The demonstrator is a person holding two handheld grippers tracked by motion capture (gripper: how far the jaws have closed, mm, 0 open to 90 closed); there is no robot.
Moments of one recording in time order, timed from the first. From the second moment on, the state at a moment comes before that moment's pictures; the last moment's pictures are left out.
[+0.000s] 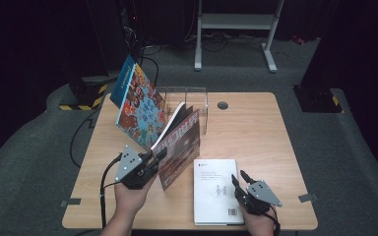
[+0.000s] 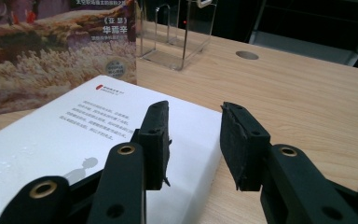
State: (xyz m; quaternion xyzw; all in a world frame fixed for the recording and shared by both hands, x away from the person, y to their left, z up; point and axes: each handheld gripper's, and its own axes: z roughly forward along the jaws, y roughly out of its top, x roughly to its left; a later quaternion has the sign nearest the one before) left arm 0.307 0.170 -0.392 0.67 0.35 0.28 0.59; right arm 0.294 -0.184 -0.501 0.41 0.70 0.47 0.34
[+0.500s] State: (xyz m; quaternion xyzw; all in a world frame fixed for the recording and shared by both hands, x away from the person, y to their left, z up) left arm 0.305 0.169 -0.389 0.68 0.37 0.28 0.57; right arm 0.300 -0.185 -0.502 0.43 0.71 0.44 0.35
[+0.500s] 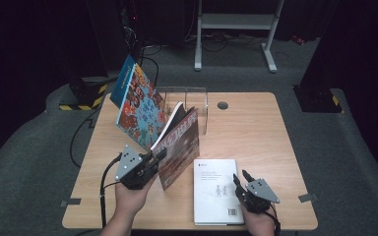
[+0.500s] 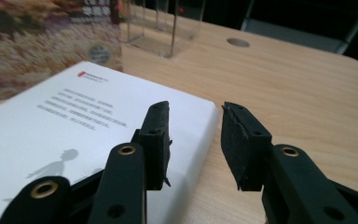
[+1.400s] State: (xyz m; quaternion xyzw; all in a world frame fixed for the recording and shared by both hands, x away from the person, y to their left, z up) left arm 0.309 0.166 -0.395 0.69 0.35 0.28 0.56; right arm 0.294 -0.197 -0.504 0.44 0.71 0.43 0.34
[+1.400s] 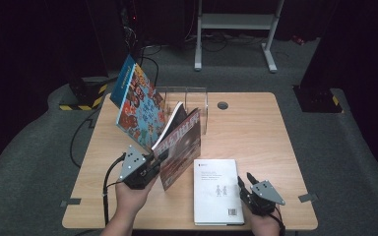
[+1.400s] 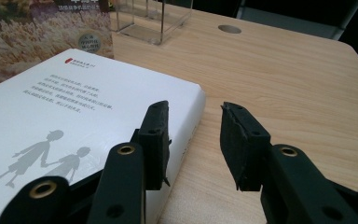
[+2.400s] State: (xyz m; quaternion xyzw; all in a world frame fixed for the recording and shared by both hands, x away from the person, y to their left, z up) left arm 0.309 0.151 -0.378 0.68 0.38 0.31 0.55; right arm 0.295 -0.221 -0.497 0.46 0.68 0.46 0.32
